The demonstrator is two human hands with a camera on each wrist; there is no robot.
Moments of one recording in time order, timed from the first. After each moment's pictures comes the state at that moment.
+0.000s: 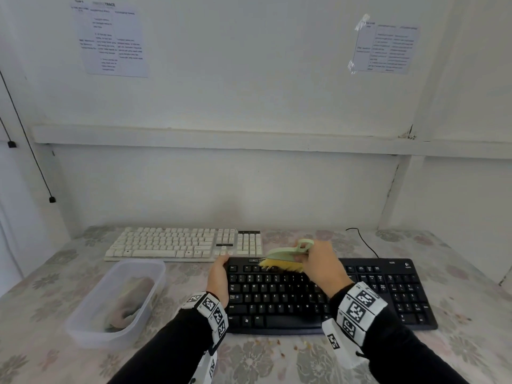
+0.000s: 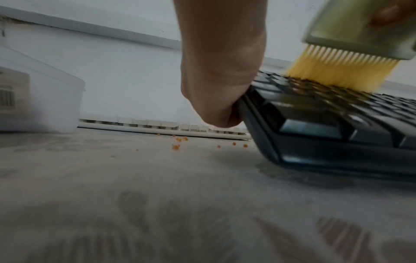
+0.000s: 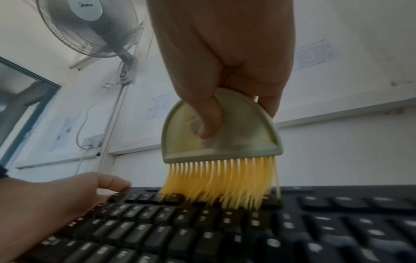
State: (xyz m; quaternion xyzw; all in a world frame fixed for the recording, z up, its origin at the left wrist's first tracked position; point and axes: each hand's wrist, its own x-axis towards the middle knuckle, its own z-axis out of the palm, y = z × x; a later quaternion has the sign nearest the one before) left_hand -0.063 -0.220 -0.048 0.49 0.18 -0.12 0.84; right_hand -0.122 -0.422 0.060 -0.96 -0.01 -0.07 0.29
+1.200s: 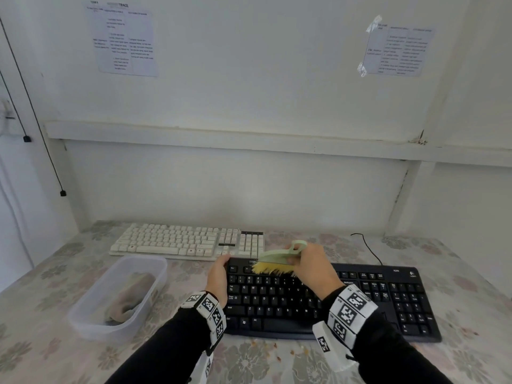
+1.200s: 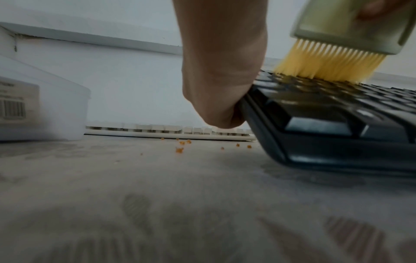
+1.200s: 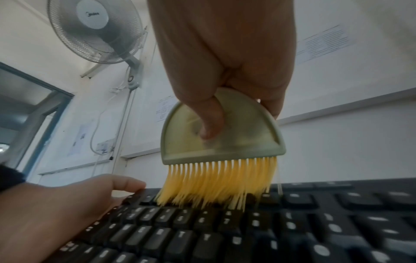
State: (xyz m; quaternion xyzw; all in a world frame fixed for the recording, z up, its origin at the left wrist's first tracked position) left_hand -0.067 -0.217 -0.046 0.52 0.18 -0.08 0.83; right_hand -0.119 -0.410 0.064 -0.95 -0.06 -0.05 0.30
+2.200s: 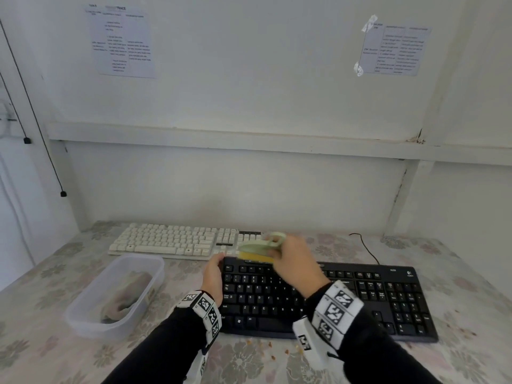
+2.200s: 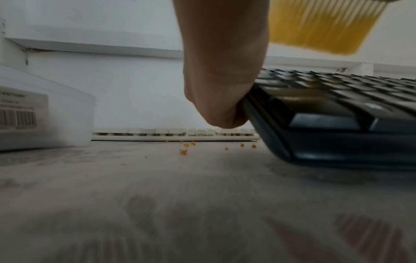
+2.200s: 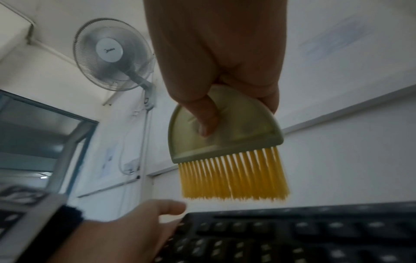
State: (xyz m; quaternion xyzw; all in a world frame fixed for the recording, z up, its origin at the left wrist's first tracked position) left_hand -0.067 -0.221 -0.047 0.53 0.16 -0.06 0.83; right_hand -0.134 -0.390 0.083 -0.93 -0.13 -0.05 0.34
